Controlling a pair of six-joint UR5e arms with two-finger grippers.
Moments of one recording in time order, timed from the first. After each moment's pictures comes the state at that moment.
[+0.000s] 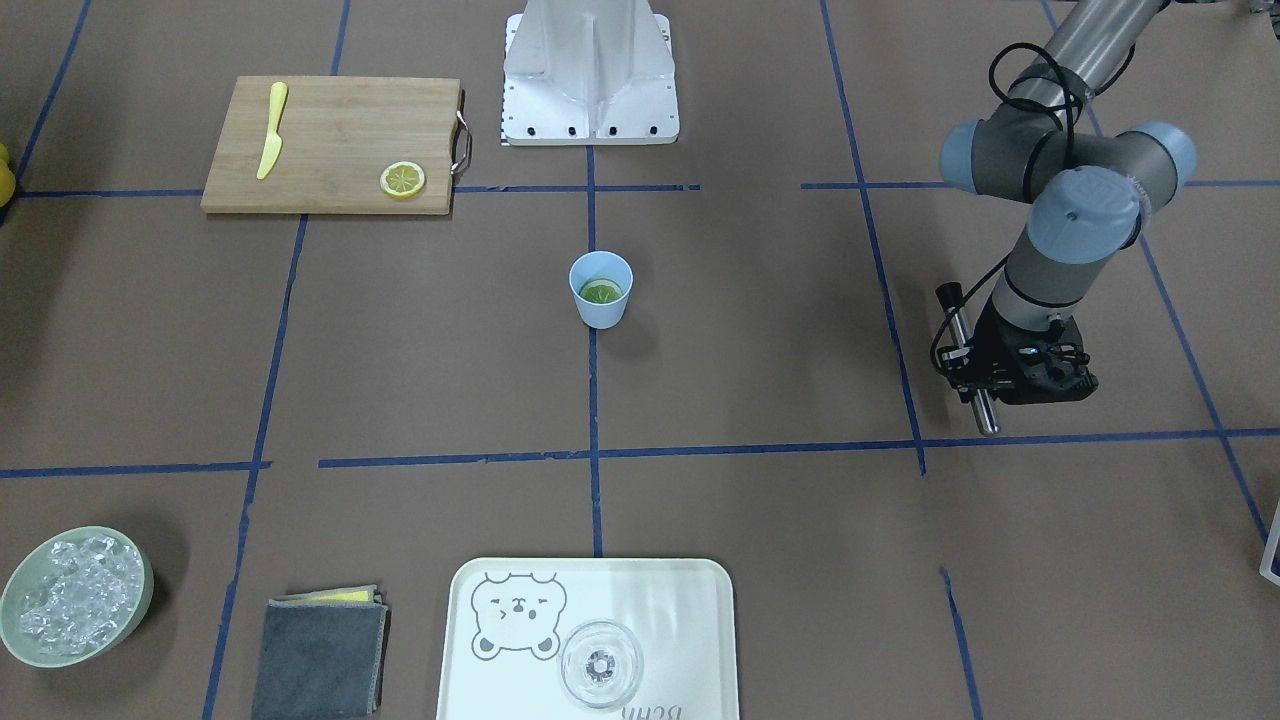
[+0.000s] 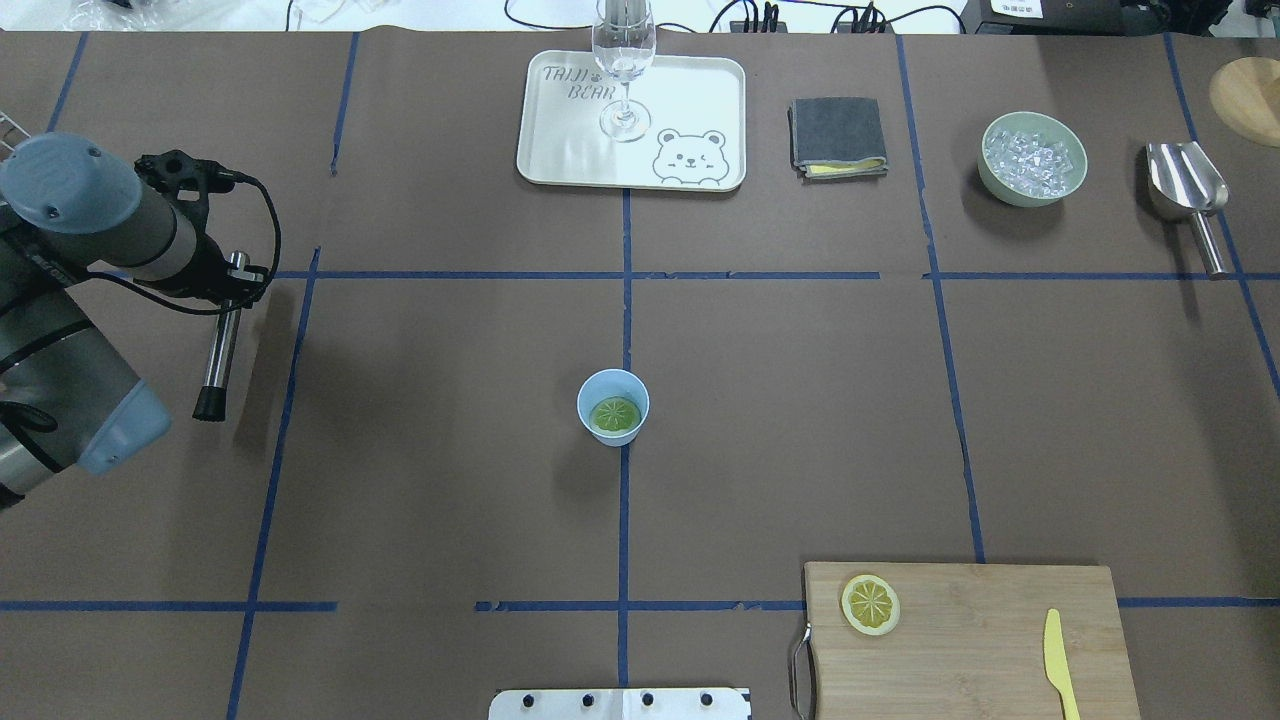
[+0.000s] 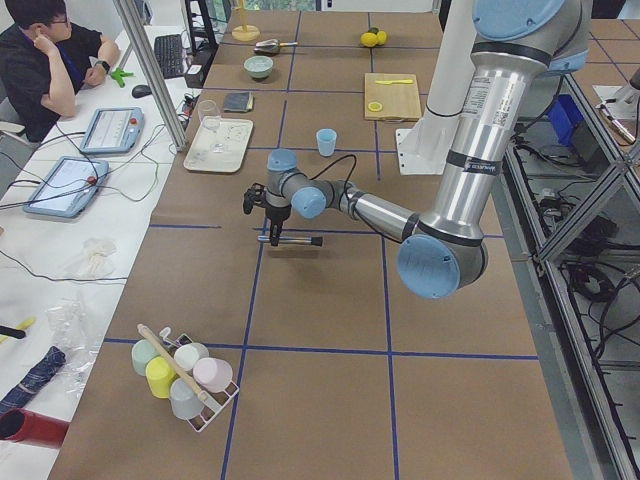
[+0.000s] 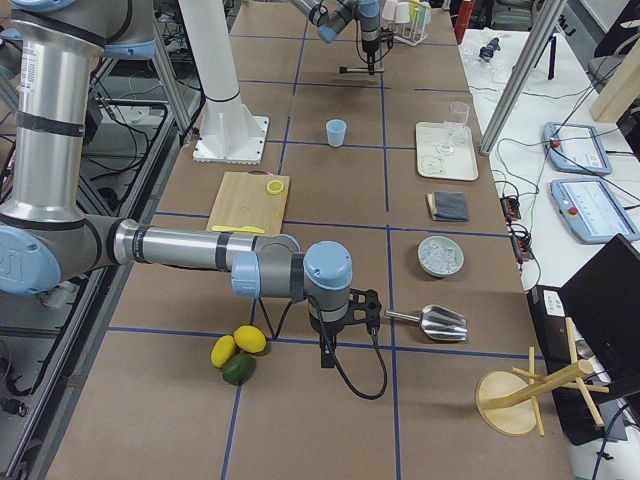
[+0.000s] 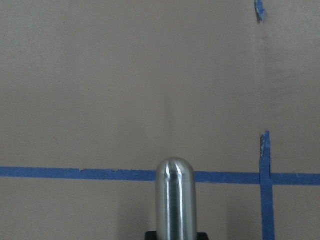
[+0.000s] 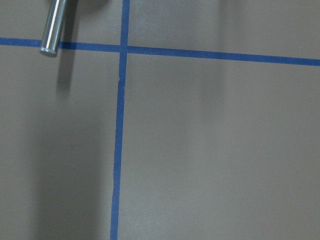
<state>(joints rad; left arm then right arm) -0.85 -1.84 -1.59 -1.88 -1.92 -0.86 1.58 -1.76 1.72 -1.50 2.26 -0.03</state>
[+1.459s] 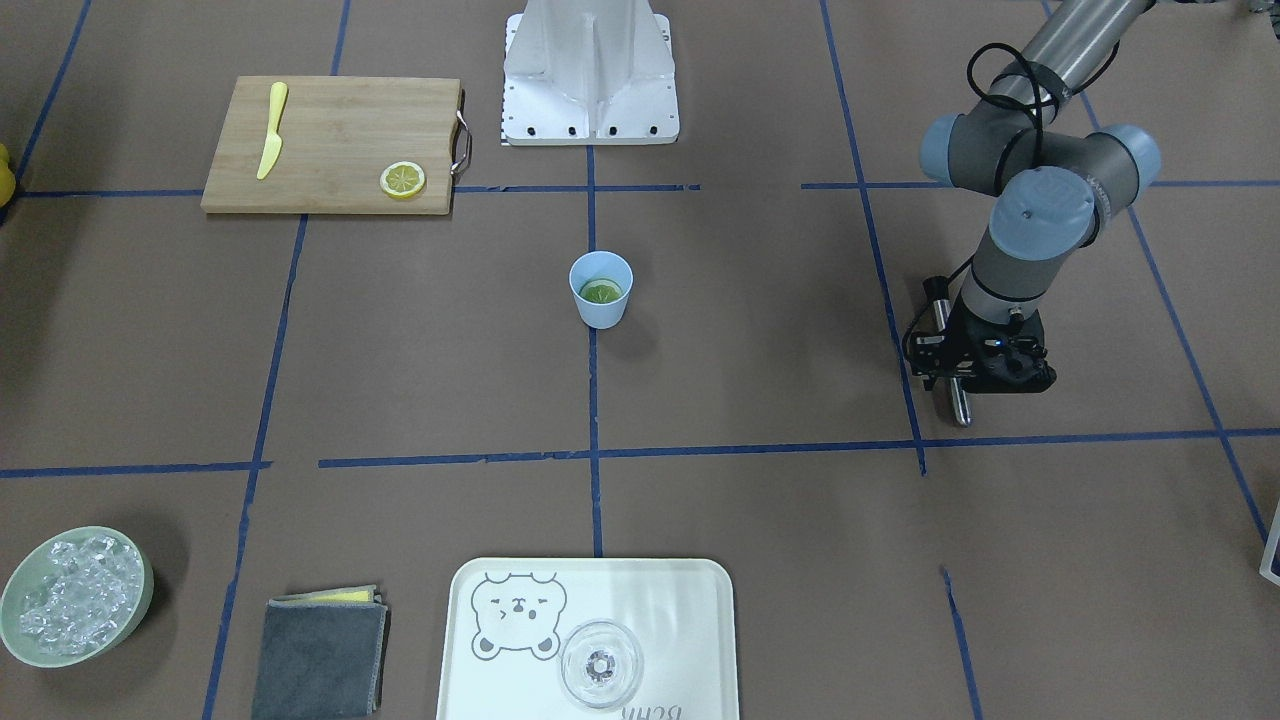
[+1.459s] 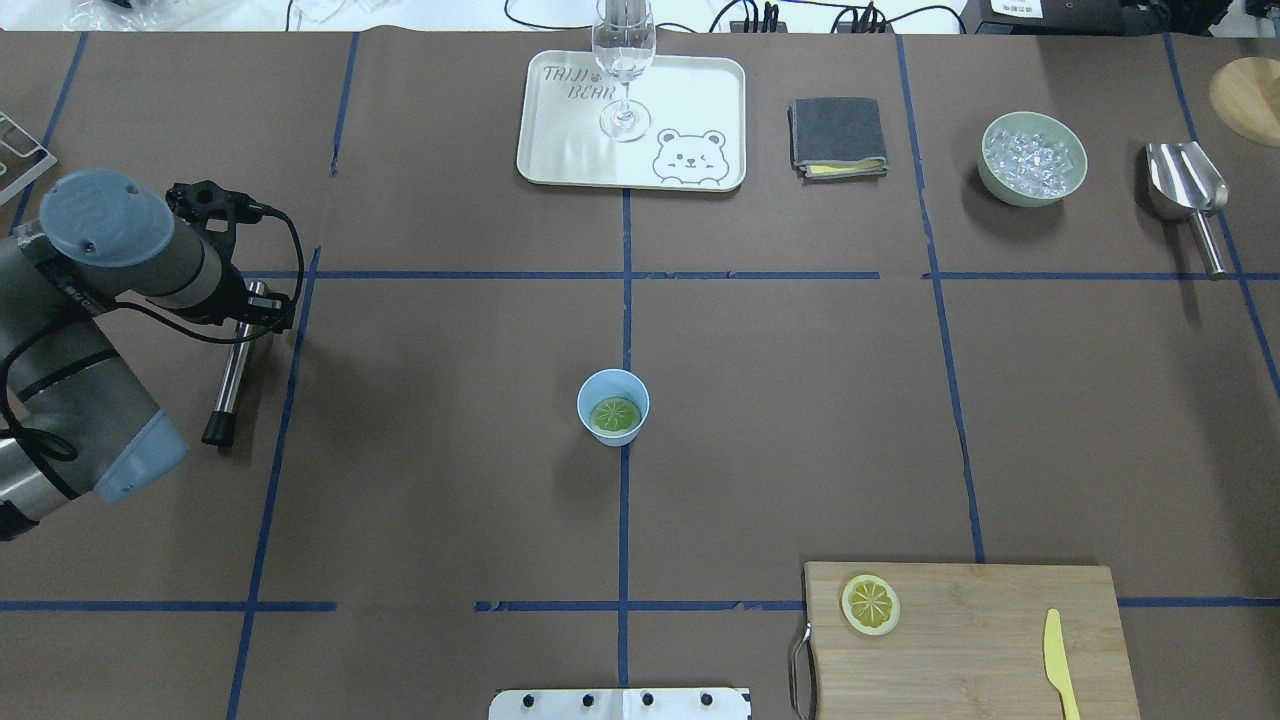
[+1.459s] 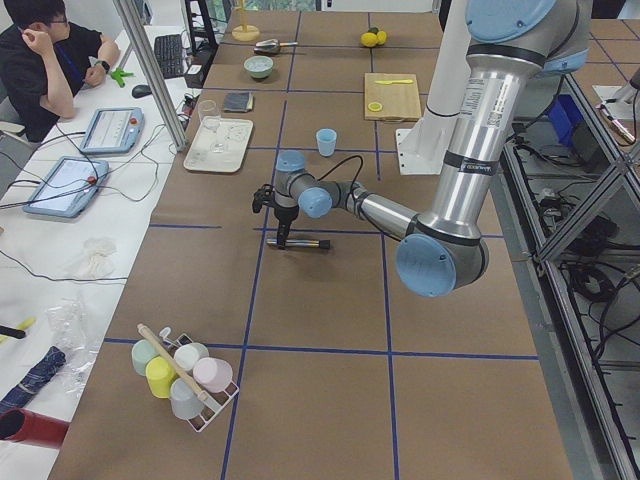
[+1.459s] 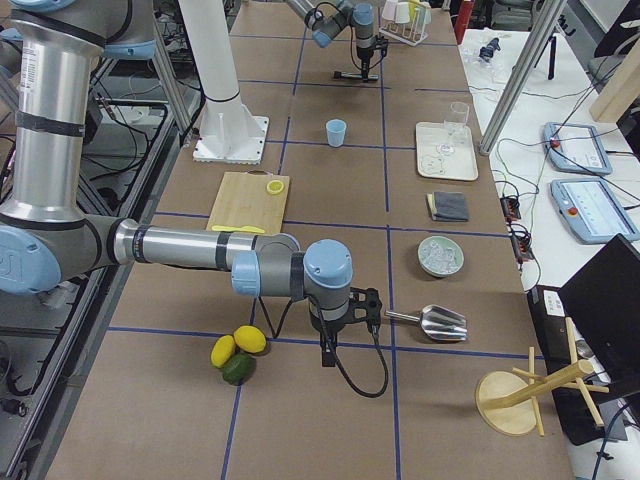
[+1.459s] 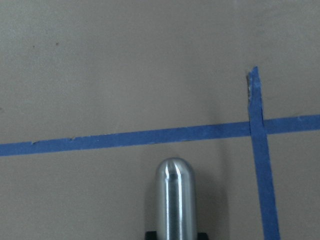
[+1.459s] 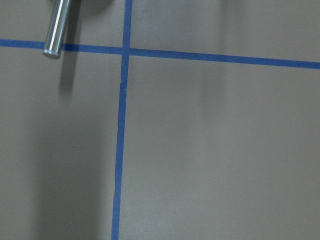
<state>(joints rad) -0.80 -1.83 -1.60 -1.88 -1.90 -0.84 1.58 -1.76 1.73 -1.50 2.26 -0.03</state>
